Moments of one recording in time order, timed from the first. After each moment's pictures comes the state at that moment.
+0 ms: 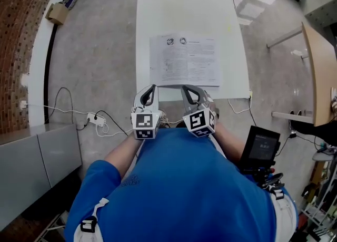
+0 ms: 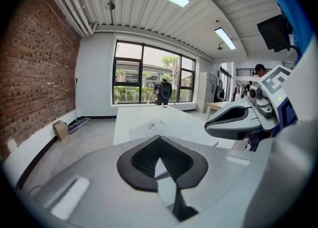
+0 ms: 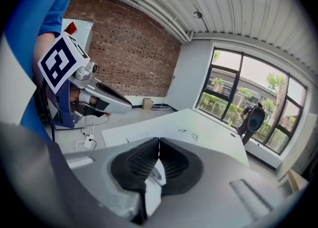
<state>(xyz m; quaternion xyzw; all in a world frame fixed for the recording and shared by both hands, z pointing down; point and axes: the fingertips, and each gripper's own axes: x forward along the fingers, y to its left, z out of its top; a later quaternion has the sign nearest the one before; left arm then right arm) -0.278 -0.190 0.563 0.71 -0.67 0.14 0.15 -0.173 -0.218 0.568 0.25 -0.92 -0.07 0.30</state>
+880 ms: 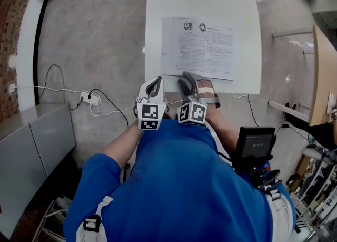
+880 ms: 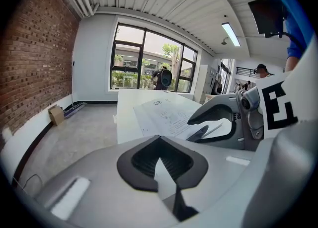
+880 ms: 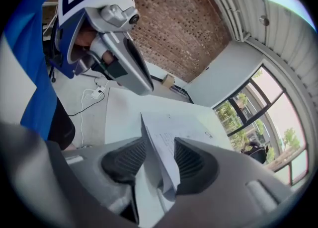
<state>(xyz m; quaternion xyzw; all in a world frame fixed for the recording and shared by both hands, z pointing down) -0.315 -0.183 0.647 0.72 -0.64 0.17 0.22 -0.243 -0.206 0.671 0.14 -0.83 -0.27 0.47</state>
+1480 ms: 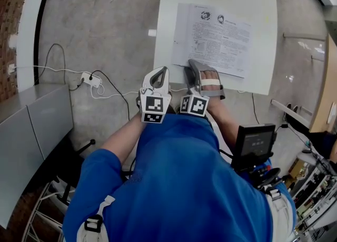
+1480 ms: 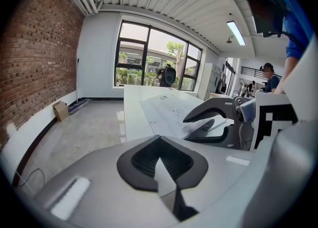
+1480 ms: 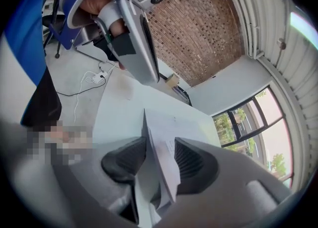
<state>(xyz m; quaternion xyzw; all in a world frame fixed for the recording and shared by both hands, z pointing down) -0.332 -0.172 0.668 0.70 -0.65 0.17 0.24 -0.265 -0.210 0.702 0.13 -0.79 -0.36 0.48</state>
